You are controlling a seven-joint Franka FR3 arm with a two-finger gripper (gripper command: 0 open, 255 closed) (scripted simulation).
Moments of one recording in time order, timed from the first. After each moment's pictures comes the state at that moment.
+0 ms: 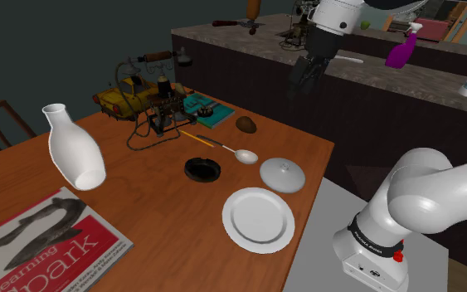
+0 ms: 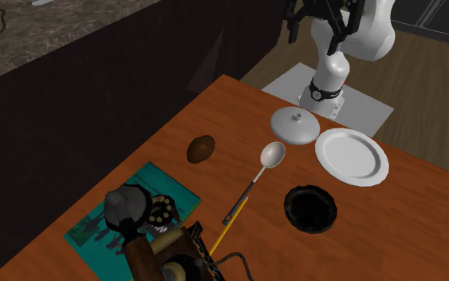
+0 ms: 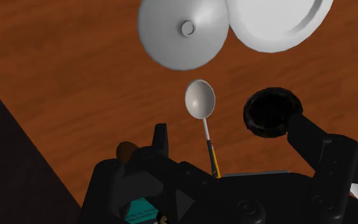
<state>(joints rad) 0.02 -0.78 -0.01 -2.38 0.11 1.71 0.02</state>
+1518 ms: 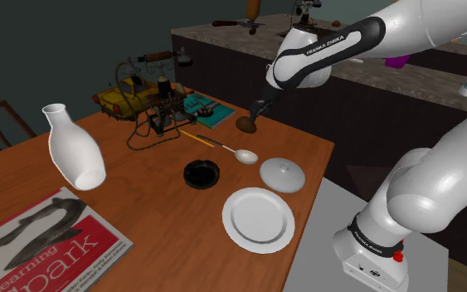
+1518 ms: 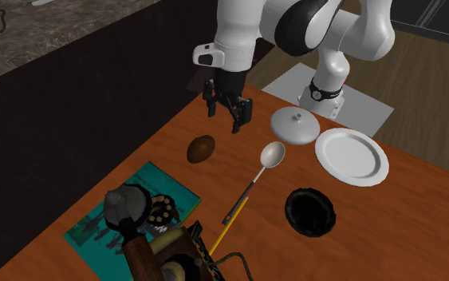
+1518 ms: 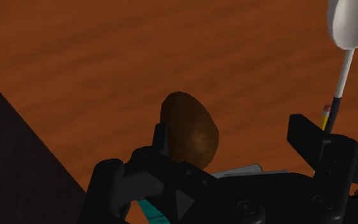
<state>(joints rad) 0.01 -0.20 -0.17 -2.45 0.13 2.49 -0.27</state>
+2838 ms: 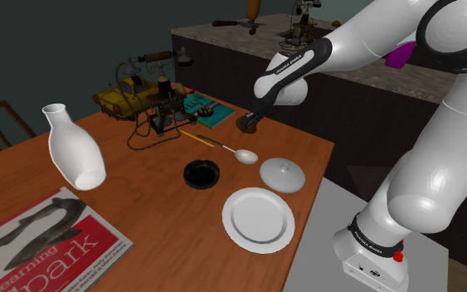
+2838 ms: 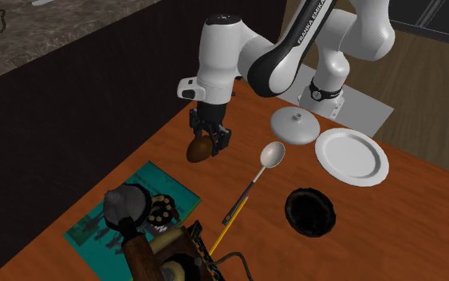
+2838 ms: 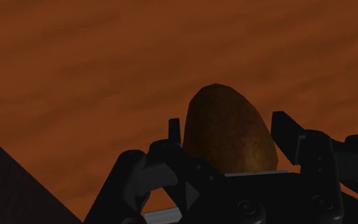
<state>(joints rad) 0.02 0.08 -0.19 -2.37 0.29 2.70 -0.43</state>
